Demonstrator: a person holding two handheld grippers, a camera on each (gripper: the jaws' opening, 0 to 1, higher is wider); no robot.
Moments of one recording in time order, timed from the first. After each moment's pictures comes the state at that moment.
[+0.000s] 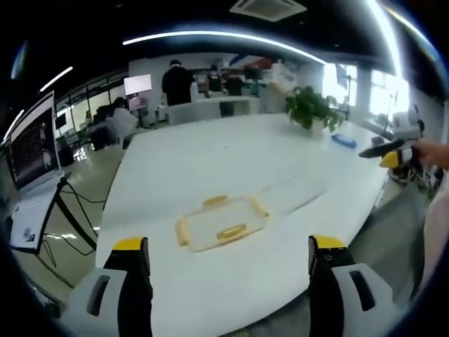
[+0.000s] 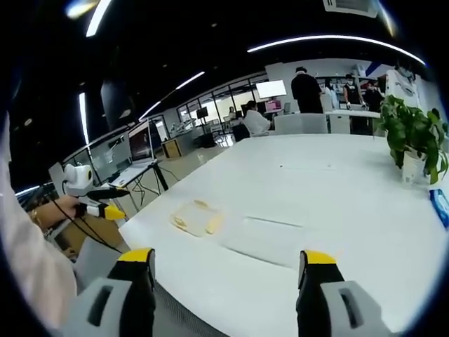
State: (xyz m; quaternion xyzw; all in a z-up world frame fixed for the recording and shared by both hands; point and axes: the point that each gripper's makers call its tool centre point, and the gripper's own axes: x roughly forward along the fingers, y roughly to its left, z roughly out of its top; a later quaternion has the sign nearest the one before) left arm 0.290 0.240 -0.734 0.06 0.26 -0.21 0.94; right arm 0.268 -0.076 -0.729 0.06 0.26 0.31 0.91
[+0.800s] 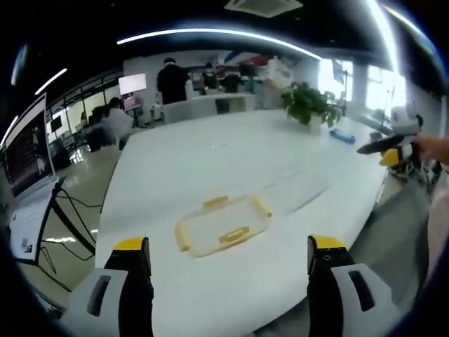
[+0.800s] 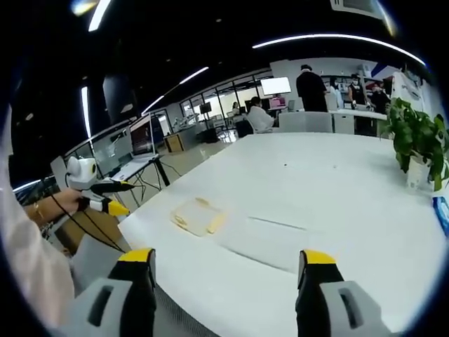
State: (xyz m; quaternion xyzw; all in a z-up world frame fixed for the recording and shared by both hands) left arm 0.303 0.234 -0.736 0.07 0.26 -0.22 0.94; right arm 0.277 -0.066 -0.731 0.05 0.27 0.32 0.91
